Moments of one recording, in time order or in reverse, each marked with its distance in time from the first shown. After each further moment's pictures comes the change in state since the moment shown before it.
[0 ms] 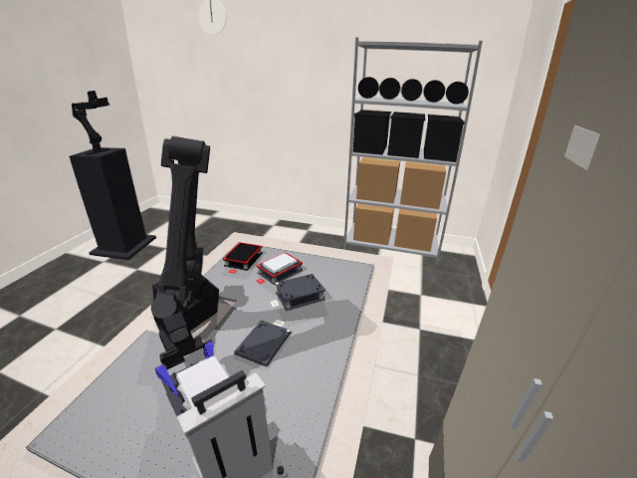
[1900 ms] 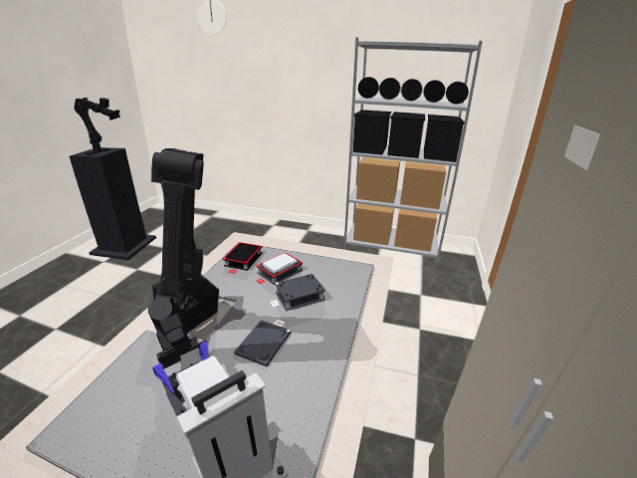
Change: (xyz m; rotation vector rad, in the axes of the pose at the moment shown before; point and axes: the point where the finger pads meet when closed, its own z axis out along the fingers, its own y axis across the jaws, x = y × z) arm 0.045 -0.003 -0.018 0.004 -0.006 0.001
